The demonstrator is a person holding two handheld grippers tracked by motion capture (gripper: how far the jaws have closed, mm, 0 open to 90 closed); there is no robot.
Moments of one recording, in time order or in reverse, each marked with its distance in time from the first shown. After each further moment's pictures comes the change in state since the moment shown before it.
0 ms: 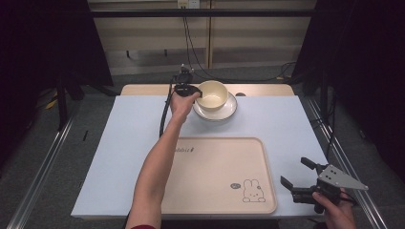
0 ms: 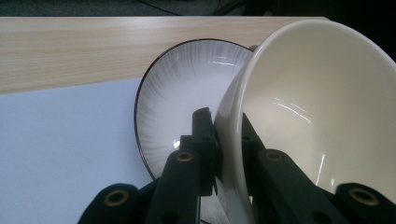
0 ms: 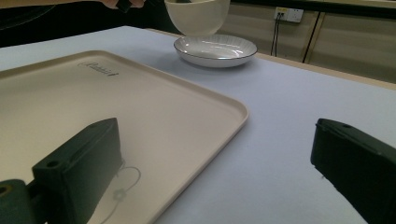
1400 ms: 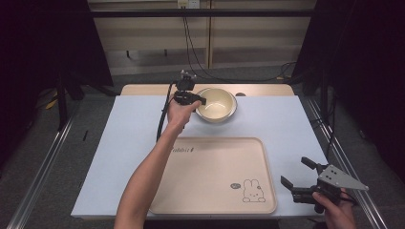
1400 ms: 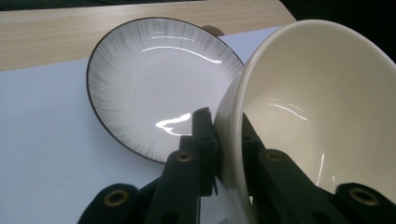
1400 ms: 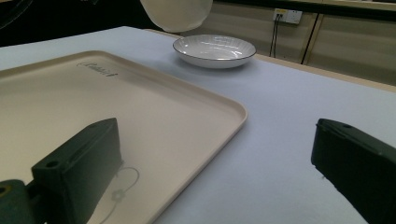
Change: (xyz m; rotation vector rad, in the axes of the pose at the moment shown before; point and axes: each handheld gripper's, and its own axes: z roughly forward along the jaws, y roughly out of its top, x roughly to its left) left arm -0.029 -0.029 -0.041 0.009 -0.101 0.109; right arm 0.000 0.001 -0.001 0.000 -0.005 -0.001
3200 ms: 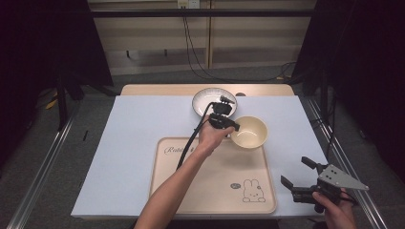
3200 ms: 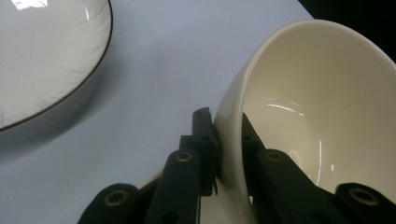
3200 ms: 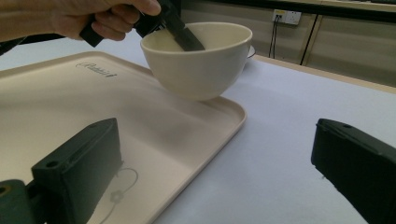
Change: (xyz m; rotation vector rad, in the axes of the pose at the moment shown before) left arm -0.095 -0.050 0.061 0.150 -0.150 0.116; right arm -0.001 0.000 0.000 -0.006 -0.007 -0.006
